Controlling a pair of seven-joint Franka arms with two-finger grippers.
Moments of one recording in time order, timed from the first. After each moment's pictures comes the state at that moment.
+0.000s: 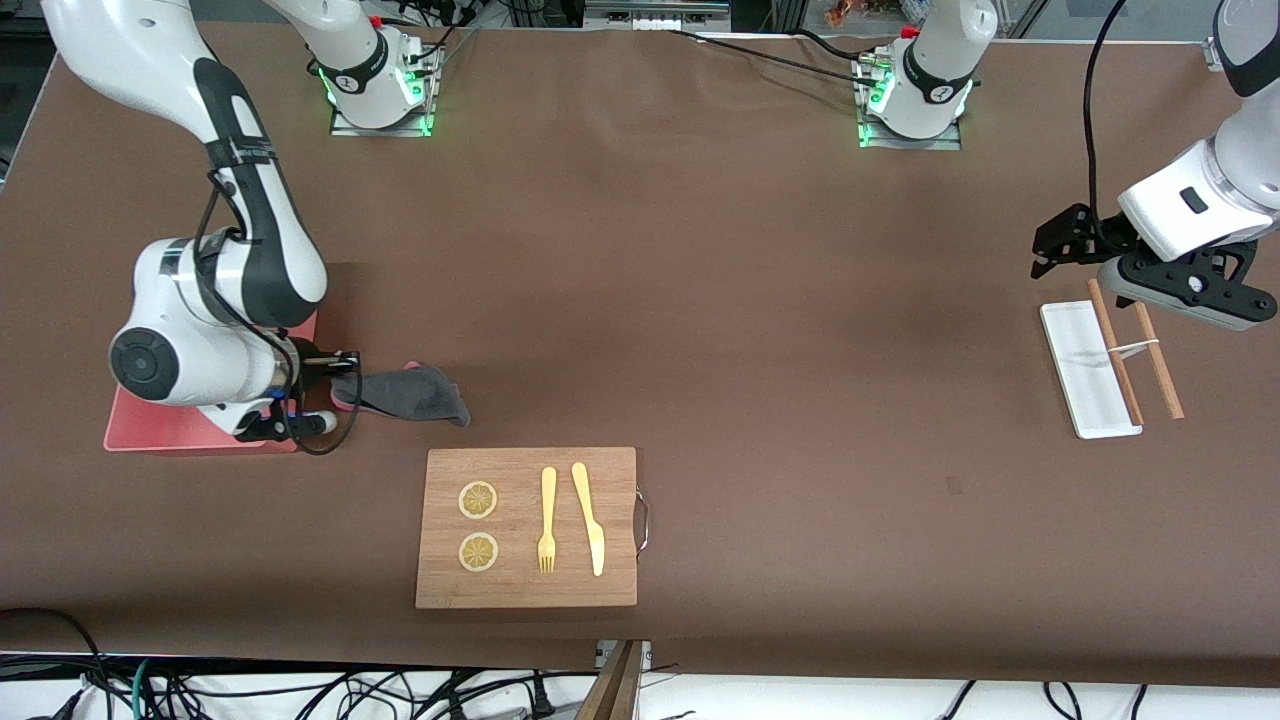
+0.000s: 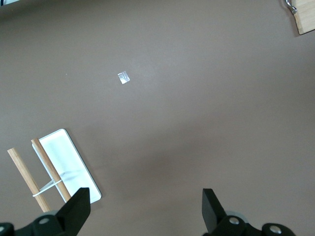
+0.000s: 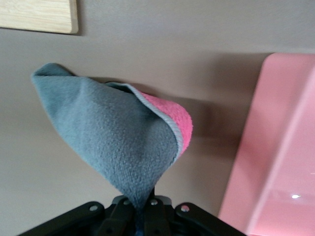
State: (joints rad) left arm -0.04 0.06 -0.03 -1.61 -0.02 1.65 0.26; right arm 0.12 0.49 -0.04 -1.68 0.09 1.89 -0.09
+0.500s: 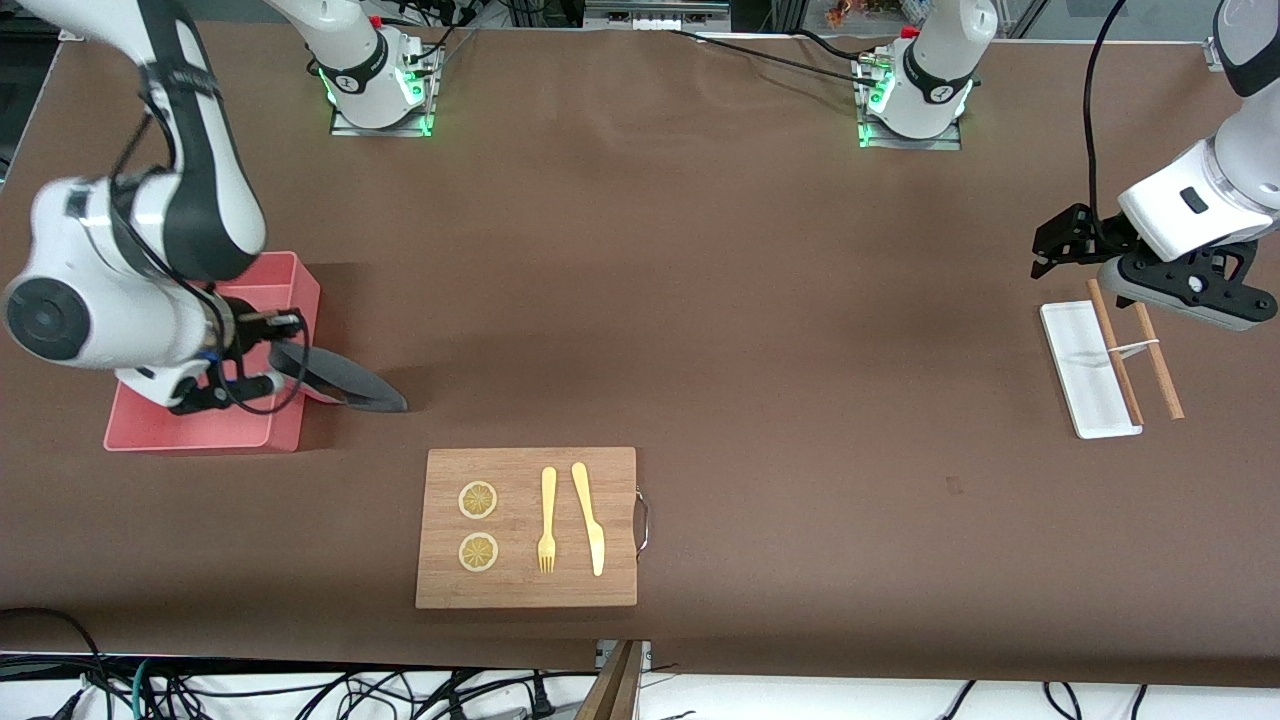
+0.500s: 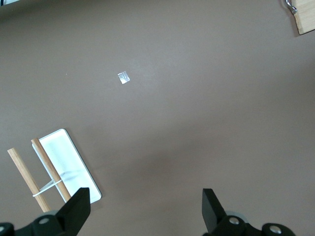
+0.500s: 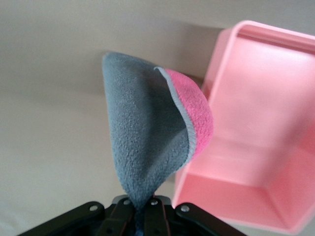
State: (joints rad) left arm -0.04 0.06 -0.03 -1.61 -0.02 1.65 0.26; right arm 0.11 0.31 -0.05 -1.65 -0.02 1.64 -0.20
